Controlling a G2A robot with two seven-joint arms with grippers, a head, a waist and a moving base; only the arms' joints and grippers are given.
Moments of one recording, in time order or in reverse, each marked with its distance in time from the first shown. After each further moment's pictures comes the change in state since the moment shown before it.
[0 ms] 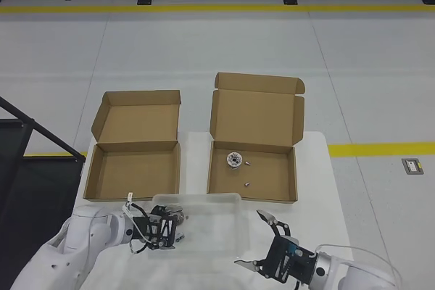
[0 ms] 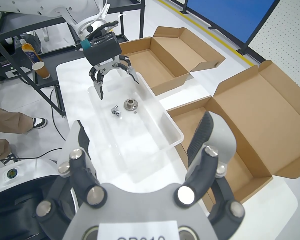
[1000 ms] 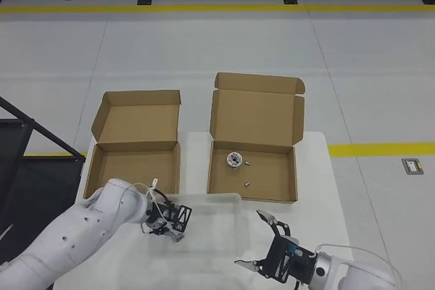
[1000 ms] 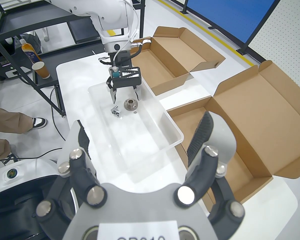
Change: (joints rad) left arm -0.616 0.008 0.749 0.336 -0.315 -0.010 -0.228; right arm 0.000 0.000 0.000 0.000 0.000 0.000 0.000
